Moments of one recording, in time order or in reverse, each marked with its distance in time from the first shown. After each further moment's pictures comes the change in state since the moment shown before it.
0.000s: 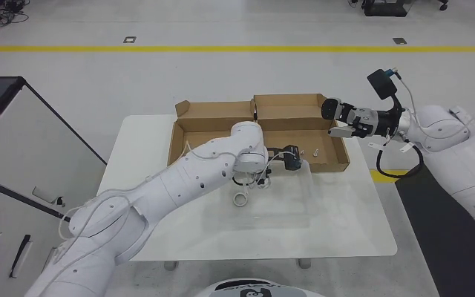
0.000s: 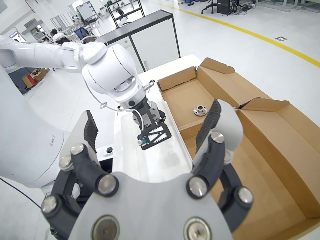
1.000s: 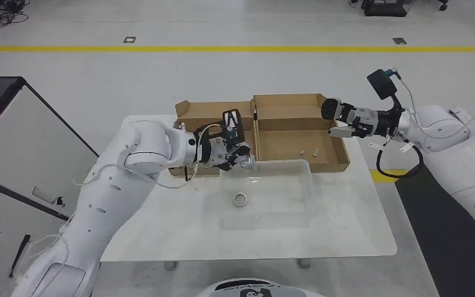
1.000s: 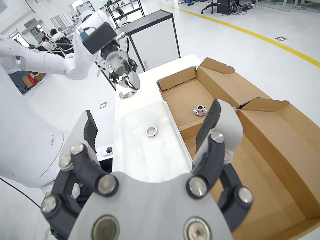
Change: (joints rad) left arm 0.472 0.355 -0.736 -0.494 -0.186 -0.324 0.373; right arm 0.000 0.000 0.000 0.000 0.000 0.000 0.000
